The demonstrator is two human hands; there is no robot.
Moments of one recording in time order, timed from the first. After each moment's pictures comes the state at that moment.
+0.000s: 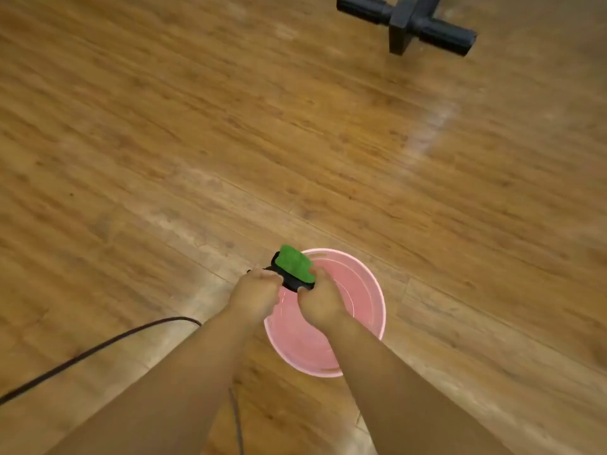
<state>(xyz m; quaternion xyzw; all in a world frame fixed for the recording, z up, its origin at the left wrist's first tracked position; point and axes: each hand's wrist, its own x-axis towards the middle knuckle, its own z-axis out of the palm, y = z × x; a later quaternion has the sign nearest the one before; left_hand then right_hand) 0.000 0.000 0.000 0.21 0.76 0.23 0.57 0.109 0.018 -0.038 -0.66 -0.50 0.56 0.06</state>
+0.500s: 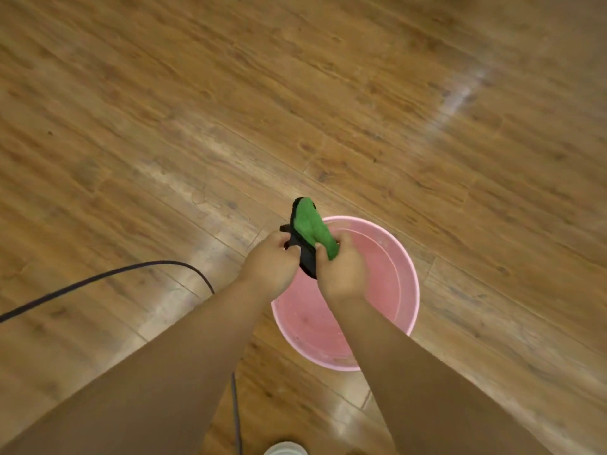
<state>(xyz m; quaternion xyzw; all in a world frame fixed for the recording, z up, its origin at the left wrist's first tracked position) -0.004 0.012 -0.066 0.31 0.77 0.19 0.52 0.100 0.026 -0.108 -0.71 -0.55 0.41 0.13</state>
